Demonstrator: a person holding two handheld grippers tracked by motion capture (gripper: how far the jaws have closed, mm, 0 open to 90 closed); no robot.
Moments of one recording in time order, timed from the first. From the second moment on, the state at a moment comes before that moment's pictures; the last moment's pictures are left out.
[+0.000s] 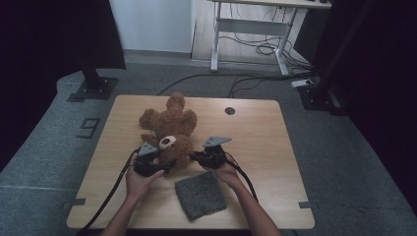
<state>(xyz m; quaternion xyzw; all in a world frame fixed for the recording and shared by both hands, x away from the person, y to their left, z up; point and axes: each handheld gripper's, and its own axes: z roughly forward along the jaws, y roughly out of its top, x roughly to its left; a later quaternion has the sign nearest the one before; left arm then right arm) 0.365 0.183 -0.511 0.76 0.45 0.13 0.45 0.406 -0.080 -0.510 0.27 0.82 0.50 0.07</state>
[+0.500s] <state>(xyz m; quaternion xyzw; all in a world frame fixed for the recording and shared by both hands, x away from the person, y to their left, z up) 0.370 0.183 -0.510 0.78 0.43 0.12 0.44 0.362 -0.081 -0.523 0.27 0.82 0.50 0.07</state>
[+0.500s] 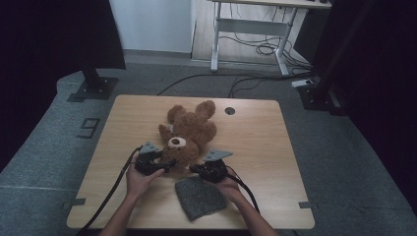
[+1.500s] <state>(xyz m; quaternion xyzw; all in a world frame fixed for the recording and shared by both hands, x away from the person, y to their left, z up) 0.362 0.160 -0.494 0.78 0.42 0.15 0.45 0.437 -0.152 -0.487 0.40 0.74 0.51 0.17</state>
